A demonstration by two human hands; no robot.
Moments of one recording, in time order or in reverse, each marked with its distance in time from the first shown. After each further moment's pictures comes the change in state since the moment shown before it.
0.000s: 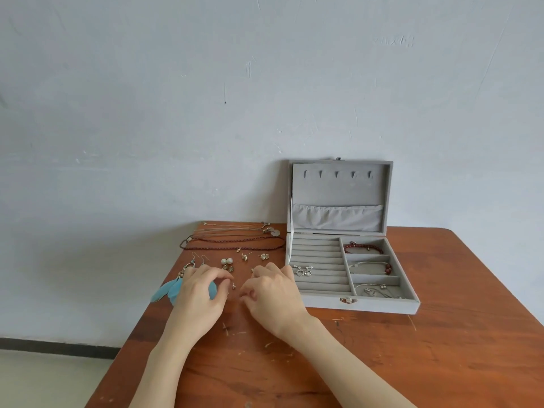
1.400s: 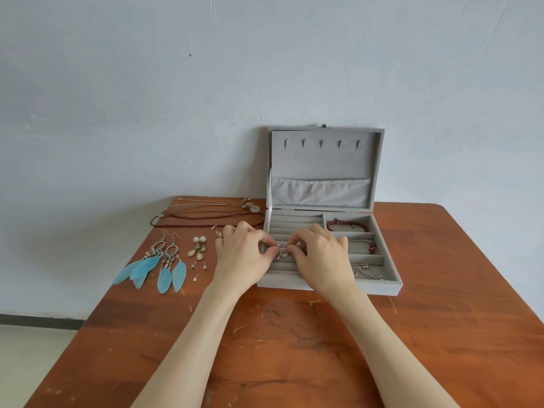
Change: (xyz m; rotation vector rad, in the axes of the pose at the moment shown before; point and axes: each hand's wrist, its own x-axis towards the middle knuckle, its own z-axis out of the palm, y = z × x) left_hand 0.035 0.086 0.068 0.205 -0.240 -0.047; right_hand -0.020 0.091 -0.039 0.005 0.107 0.364
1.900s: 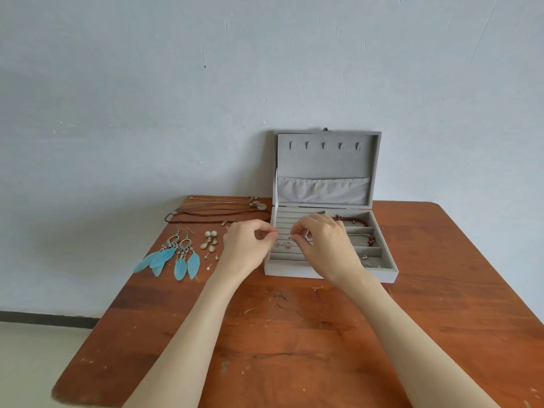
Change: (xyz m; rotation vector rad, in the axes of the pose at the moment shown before) left_hand -0.016 0.002 -0.026 -0.315 0.044 -0.015; right_hand -0.008 -0.012 -0.022 0.078 0.039 -0.176
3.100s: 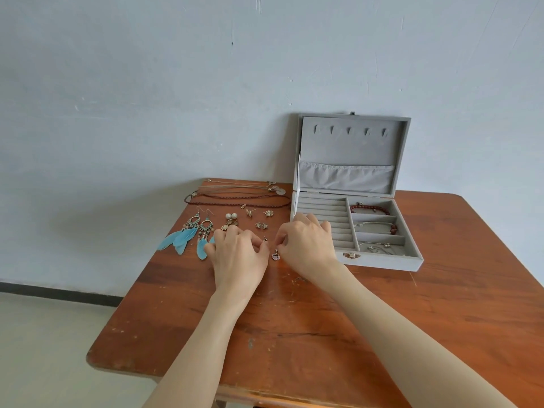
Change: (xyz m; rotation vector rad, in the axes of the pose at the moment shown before) left_hand -0.042 -0.041 -0.003 0.397 0.207 -0.162; right_hand -0.001 -0.056 0.038 -0.182 -0.235 0.100
